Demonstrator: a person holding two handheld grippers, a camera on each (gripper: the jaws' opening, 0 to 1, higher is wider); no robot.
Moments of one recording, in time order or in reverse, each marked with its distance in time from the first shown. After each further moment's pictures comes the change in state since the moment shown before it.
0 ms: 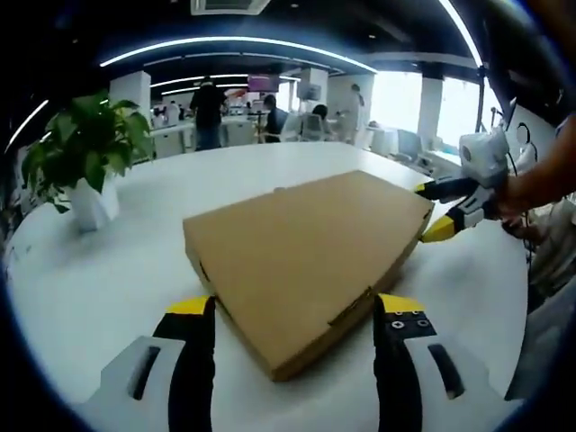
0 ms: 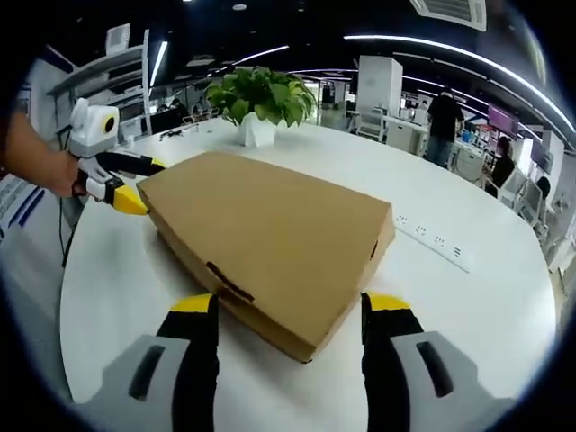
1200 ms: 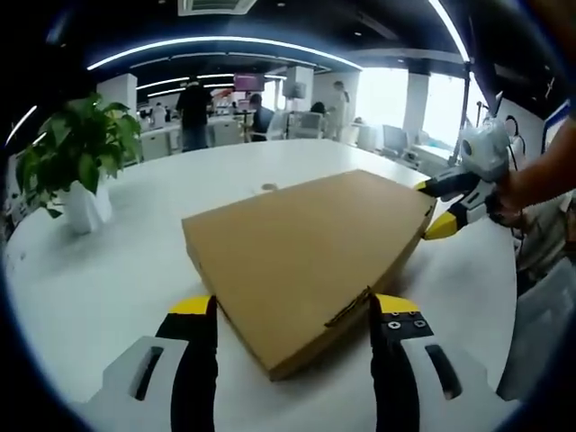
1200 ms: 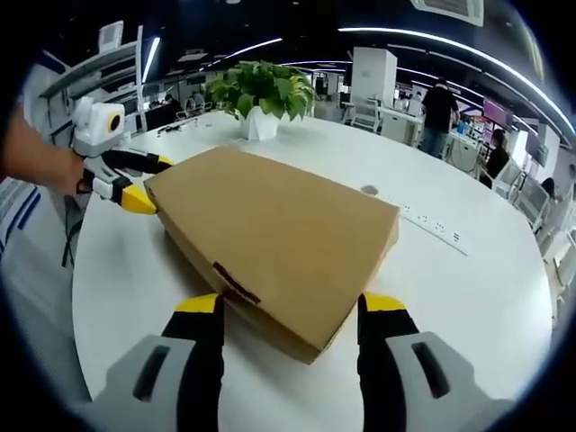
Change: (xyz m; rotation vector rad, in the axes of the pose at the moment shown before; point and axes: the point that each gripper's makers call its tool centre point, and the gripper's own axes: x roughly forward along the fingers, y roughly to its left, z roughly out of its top) left arm -0.019 -0.006 -0.012 0.035 0.011 -0.077; right arm -0.026 0.036 -0.005 0.038 0.038 -0.050
